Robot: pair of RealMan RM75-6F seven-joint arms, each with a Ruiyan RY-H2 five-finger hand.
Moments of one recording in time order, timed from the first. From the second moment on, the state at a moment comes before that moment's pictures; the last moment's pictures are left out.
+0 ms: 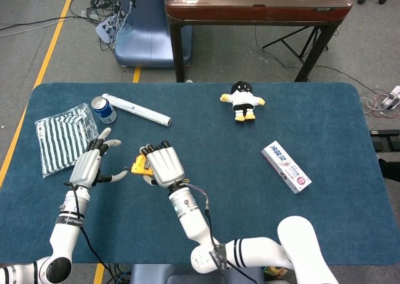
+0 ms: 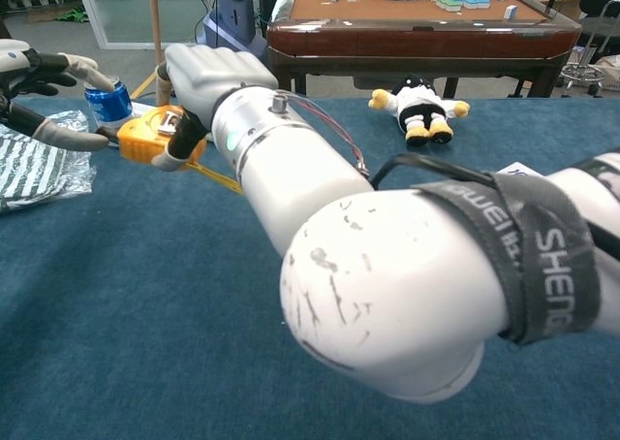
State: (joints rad) left arm -0.53 -1.33 -0.27 -1.84 0.93 1.21 0.18; right arm 1.17 -2.11 0.50 -1.35 -0.80 1.20 -0.84
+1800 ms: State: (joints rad) left arm -0.52 -1.28 -0.28 -1.84 0.91 1.18 0.13; right arm 1.20 -2.08 0.52 -1.39 -0.72 1.16 -0.86
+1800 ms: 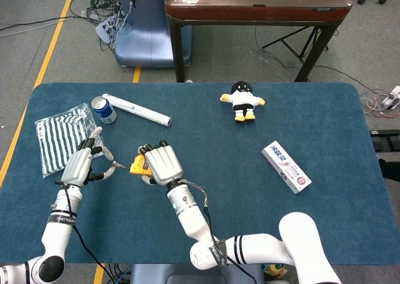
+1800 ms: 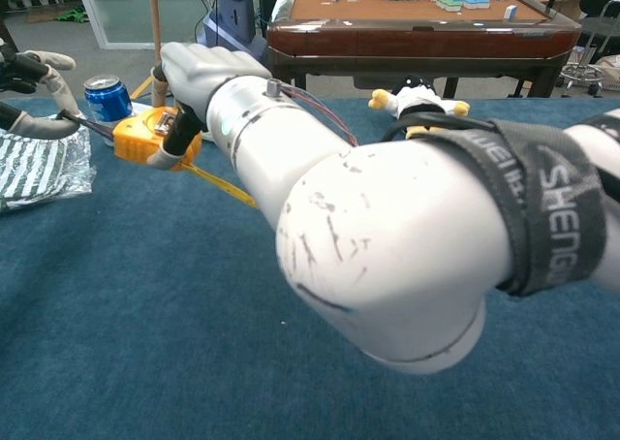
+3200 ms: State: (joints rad) left arm -0.50 -1.27 -0.27 -1.81 0.91 1.13 0.05; right arm 1.25 -2.02 0.51 -1.39 -0.56 1.14 -0.88
